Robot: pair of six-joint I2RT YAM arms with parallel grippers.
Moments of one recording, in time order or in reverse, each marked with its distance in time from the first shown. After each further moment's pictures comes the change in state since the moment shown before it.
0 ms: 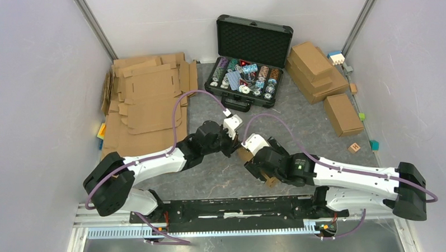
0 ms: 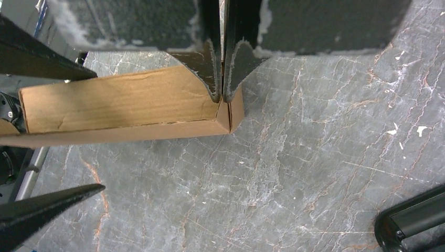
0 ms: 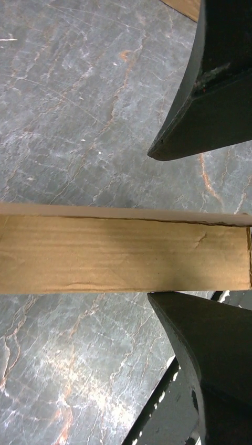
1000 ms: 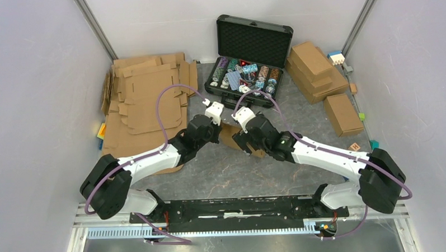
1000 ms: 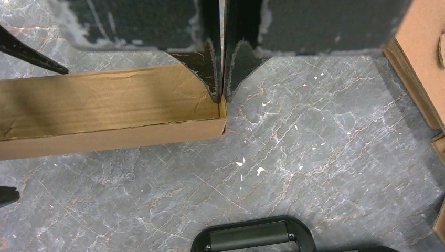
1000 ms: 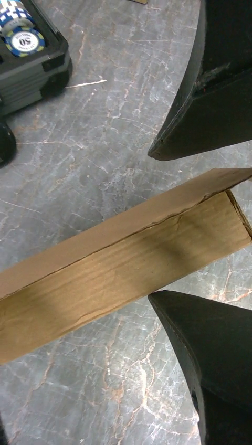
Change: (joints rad) left arm 0.119 -0.031 -0.007 -0.052 -0.354 -0.025; right arm -0.284 0.254 0.111 0.353 -0.135 -0.226
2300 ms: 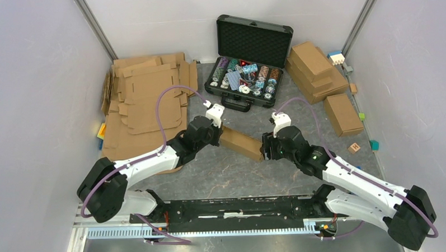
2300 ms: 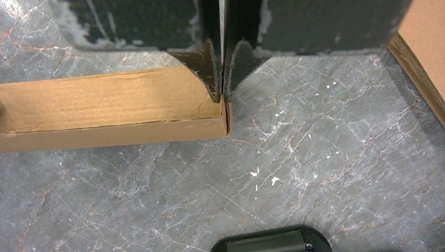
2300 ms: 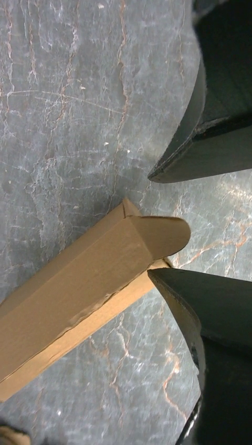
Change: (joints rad) left arm -0.021 -0.038 0.000 -0.059 0.016 -0.022; right arm -0.138 -0.401 -0.261 -0.071 -0.134 0.370
